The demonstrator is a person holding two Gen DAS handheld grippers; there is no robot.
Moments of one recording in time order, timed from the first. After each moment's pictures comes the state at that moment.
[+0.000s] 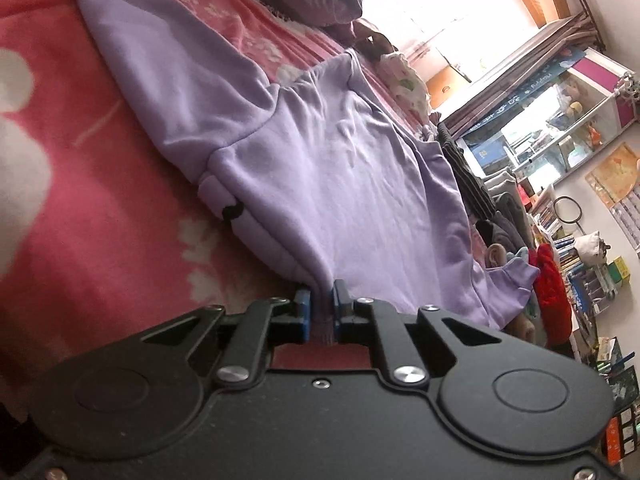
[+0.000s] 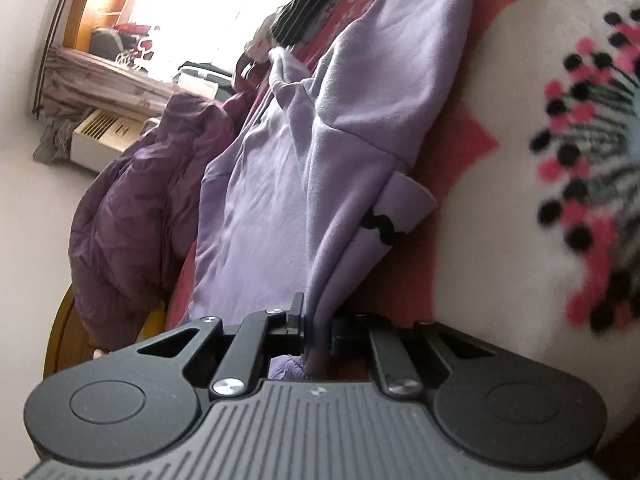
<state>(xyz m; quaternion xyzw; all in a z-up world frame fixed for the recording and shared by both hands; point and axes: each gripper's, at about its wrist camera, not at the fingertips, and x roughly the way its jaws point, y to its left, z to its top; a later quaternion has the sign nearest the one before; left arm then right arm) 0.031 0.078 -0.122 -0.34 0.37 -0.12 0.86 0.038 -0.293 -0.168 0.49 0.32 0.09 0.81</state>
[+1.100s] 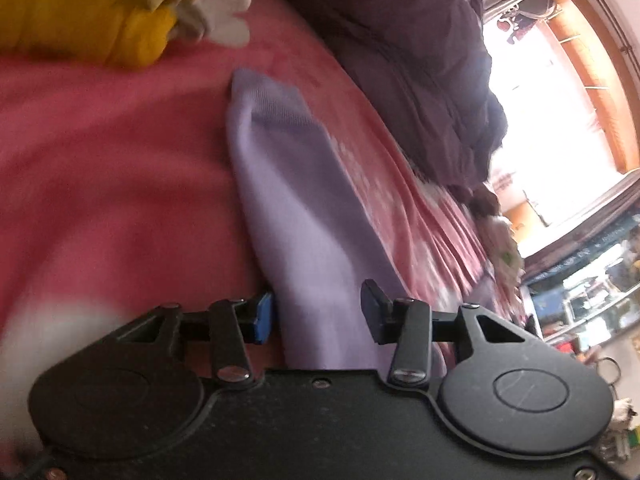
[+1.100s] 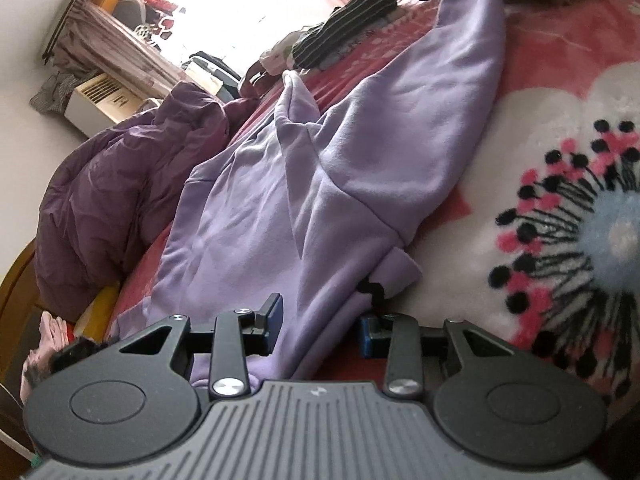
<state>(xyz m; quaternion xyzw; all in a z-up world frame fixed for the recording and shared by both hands) 0.168 0.252 -0.132 -0.44 0.27 0.06 0.85 0.031 -0.293 -0.152 0.37 0.30 0.07 0.88</state>
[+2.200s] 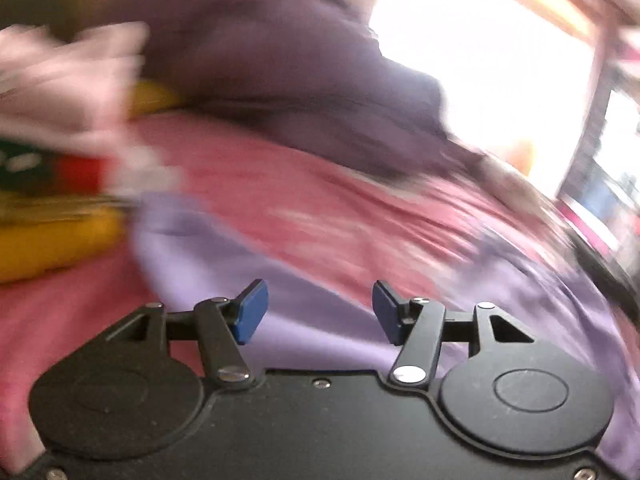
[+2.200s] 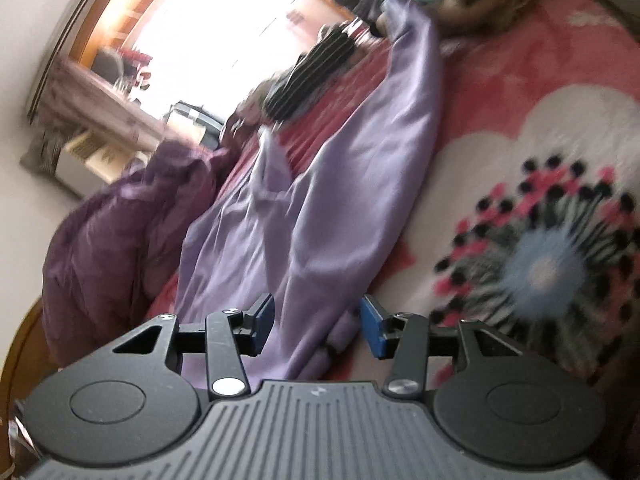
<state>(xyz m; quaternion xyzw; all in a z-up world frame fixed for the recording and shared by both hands) 0.113 0.130 -0.068 -0.13 0.24 0.02 0.96 0.002 -0.333 -0.139 0.44 0.25 0.01 0.86</state>
